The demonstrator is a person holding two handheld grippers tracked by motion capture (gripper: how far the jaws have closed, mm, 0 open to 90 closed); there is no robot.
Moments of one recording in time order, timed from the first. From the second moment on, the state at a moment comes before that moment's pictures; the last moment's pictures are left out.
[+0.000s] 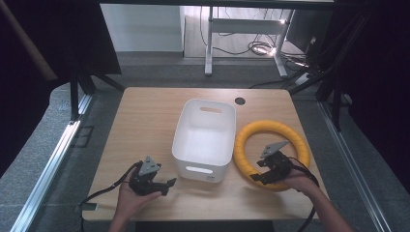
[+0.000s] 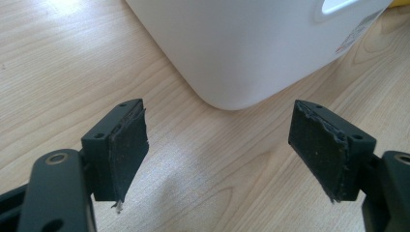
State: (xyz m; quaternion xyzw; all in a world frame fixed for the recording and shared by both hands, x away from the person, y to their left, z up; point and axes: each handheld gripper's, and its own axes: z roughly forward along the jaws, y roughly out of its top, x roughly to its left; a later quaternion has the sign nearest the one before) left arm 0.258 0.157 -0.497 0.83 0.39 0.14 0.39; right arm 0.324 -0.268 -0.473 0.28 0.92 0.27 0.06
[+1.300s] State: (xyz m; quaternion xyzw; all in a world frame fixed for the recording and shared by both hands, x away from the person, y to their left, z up) left arm 0.258 0.156 -0.499 0.83 0.39 0.14 0.38; right arm 0.334 -0.245 -0.500 0.21 0.97 0.09 0.03
